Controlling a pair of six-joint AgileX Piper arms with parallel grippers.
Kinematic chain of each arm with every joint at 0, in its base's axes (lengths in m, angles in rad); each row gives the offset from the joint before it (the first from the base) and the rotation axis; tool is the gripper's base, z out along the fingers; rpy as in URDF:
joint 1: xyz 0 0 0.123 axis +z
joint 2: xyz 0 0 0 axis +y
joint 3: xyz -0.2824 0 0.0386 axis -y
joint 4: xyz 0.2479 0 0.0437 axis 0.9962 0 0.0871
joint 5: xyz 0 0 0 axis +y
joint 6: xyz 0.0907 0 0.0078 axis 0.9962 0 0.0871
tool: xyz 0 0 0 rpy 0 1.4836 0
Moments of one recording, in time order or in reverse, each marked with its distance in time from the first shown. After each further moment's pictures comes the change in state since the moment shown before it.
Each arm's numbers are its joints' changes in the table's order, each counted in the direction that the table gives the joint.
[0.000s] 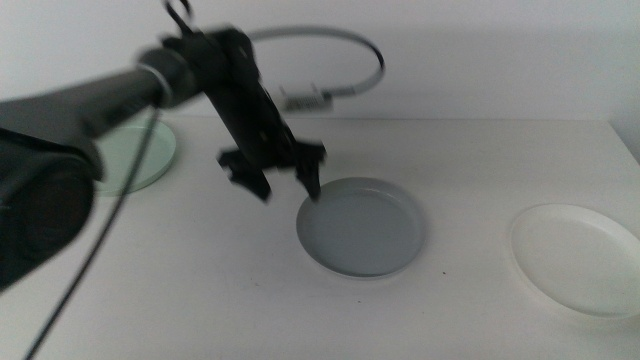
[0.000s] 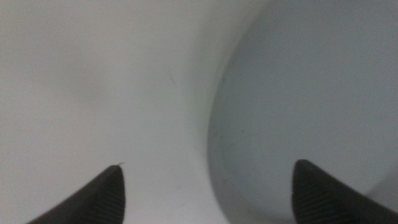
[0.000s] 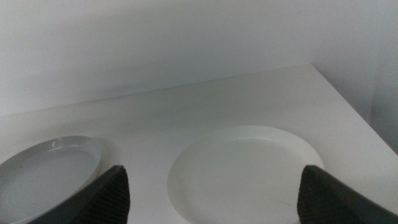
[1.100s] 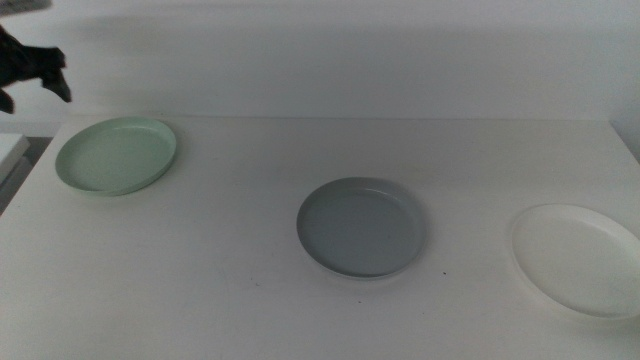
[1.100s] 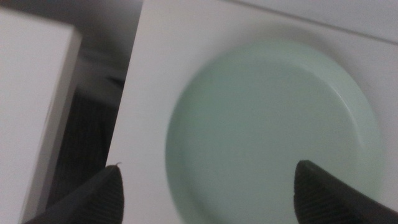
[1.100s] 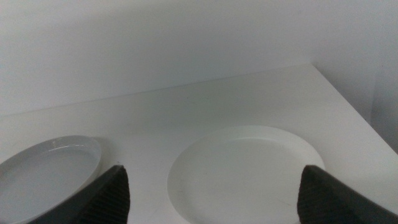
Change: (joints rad) left arm 0.633 0.031 0.318 0.165 -0.021 0.088; right arm 0.000 0.000 0.000 0.000 0.000 0.000
